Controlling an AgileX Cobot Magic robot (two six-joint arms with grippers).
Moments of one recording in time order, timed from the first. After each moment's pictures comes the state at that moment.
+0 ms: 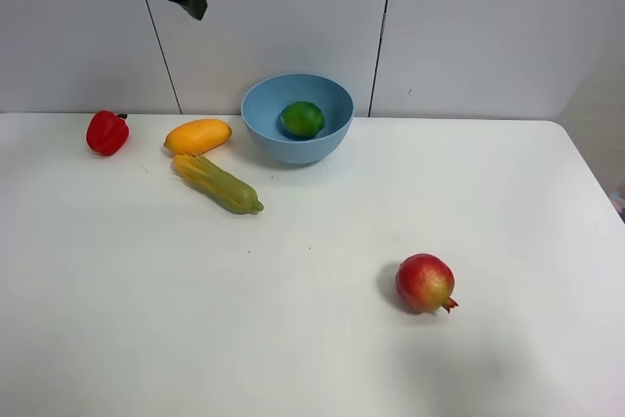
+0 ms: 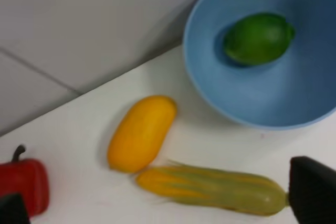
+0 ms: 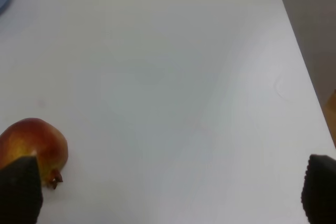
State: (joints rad) left arm -0.37 1.76 -1.86 0.15 1.05 0.00; right arm 0.01 0.00 -0.50 0.00 1.07 0.09
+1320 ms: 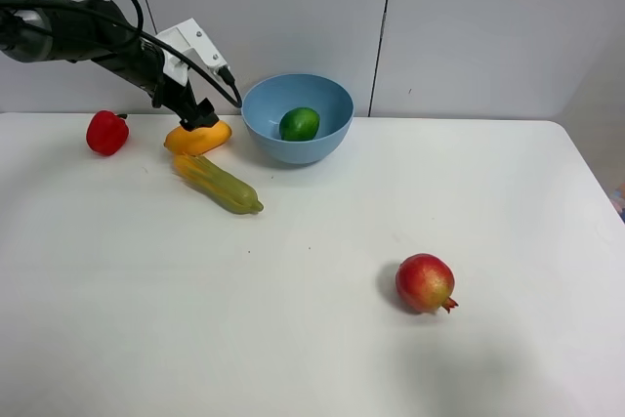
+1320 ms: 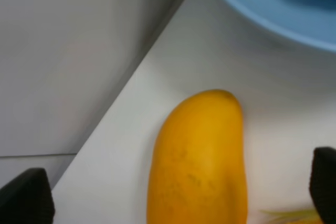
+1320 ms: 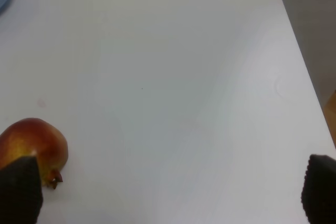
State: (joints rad) left arm -0.17 2.11 -1.56 -0.30 0.40 1.00; right arm 0.01 0.00 -0.50 0.00 1.07 0.09
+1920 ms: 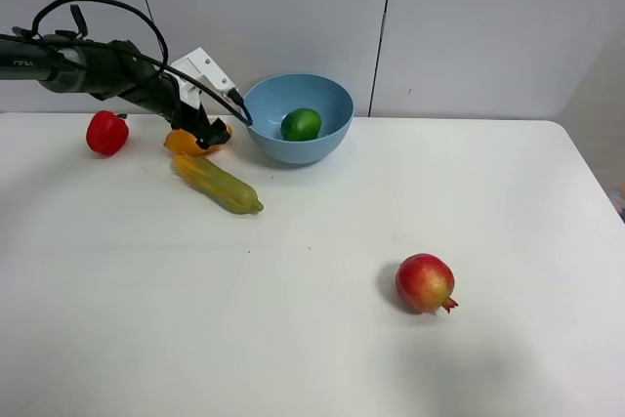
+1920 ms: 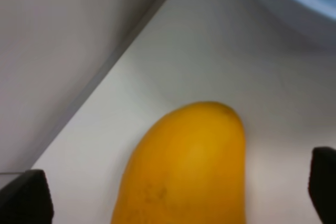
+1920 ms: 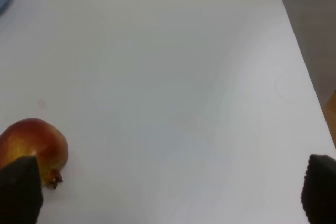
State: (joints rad) left arm -0.16 2.25 -1.56 -0.51 0.27 1.12; right arm 0.01 0.00 -0.50 0.00 1.07 0.09
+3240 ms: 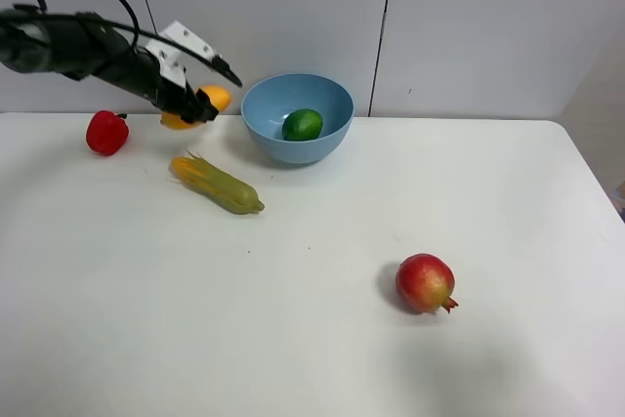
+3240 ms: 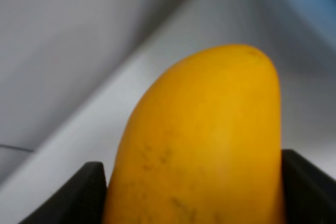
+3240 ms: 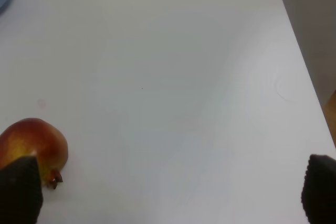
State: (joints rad) left arm -0.12 2.08 -1.56 -0.63 0.43 1.04; right arm 0.01 0.00 -0.50 0.00 1.07 0.09
